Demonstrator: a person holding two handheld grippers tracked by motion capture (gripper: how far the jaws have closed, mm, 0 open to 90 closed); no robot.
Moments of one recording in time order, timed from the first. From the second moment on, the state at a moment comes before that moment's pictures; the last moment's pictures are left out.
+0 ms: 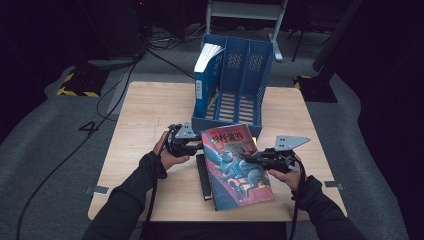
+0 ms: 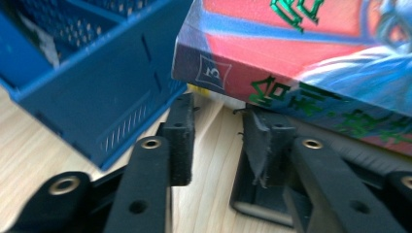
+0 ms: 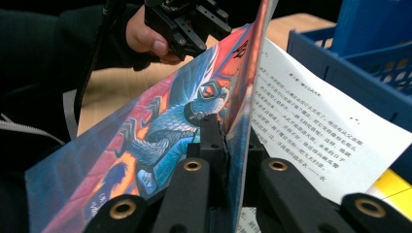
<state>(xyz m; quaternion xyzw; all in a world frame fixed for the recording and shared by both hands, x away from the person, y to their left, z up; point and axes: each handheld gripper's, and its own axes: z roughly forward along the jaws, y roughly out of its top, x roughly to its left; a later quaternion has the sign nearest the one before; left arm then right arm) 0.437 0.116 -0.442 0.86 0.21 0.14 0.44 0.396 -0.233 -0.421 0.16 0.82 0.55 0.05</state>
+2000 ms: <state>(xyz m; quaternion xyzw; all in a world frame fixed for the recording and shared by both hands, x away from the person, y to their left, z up) 0.403 0.096 -0.327 0.81 0.12 0.17 0.54 0.365 -0.234 -0.381 0.11 0.78 0.59 0.19</state>
